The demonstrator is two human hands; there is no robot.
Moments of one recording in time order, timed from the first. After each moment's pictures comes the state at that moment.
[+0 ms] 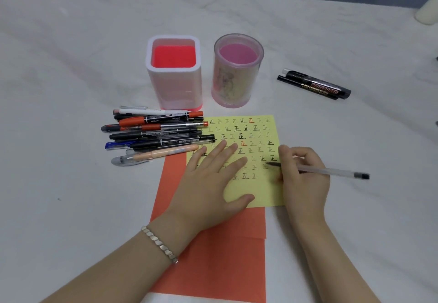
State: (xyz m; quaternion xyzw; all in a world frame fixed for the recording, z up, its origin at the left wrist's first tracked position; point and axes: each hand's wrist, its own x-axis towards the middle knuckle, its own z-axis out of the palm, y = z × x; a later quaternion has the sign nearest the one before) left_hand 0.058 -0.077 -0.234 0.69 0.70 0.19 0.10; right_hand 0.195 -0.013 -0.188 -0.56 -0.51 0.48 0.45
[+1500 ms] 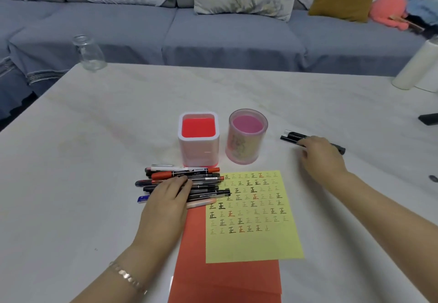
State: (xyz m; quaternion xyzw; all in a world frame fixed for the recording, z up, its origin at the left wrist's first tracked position) left_hand -0.035 -0.093 -0.213 0.60 0.78 0.16 -0.06; right_hand 0.200 0.147 -0.173 -0.54 -0.84 0.05 0.06
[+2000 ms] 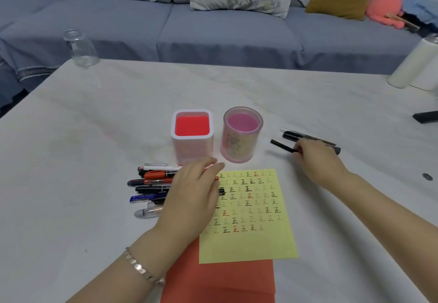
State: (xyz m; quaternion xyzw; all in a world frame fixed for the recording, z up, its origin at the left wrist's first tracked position) left_hand 0.006 -0.062 -0.169 0.63 0.71 0.31 0.01; right_hand 0.204 0.136 -0.158 -0.52 -0.85 0.09 0.02
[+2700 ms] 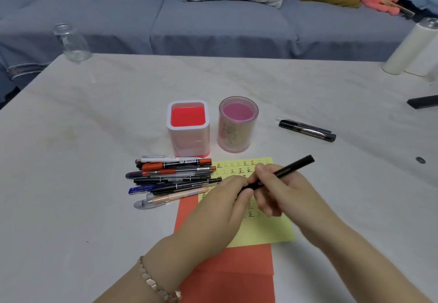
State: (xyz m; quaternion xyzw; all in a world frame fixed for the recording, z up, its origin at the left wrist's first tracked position) left_hand 0.053 -0.073 -0.147 0.64 0.62 0.39 0.25; right_hand 0.177 -0.005 -0.111 -0.41 -0.61 0.64 0.23
